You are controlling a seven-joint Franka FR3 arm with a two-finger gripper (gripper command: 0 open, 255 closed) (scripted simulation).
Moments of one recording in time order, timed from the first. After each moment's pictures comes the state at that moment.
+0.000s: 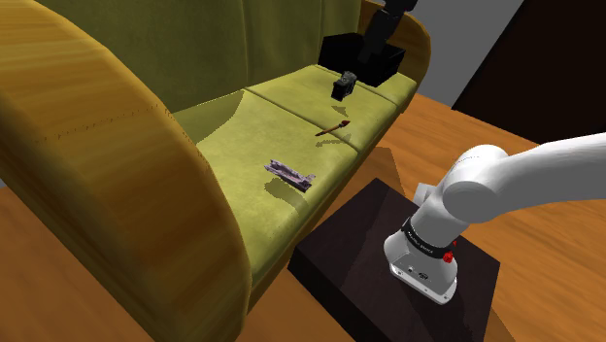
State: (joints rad) arm 0.02 -0.75 0.04 -2.26 -0.01 1.66 -0.15
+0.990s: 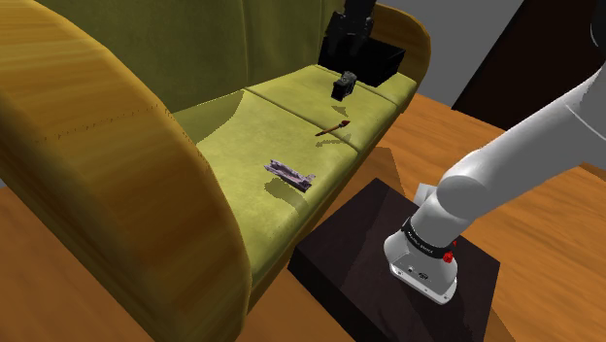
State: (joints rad) arm -0.12 -0.29 -0.03 -2.01 -0.01 1.79 0.06
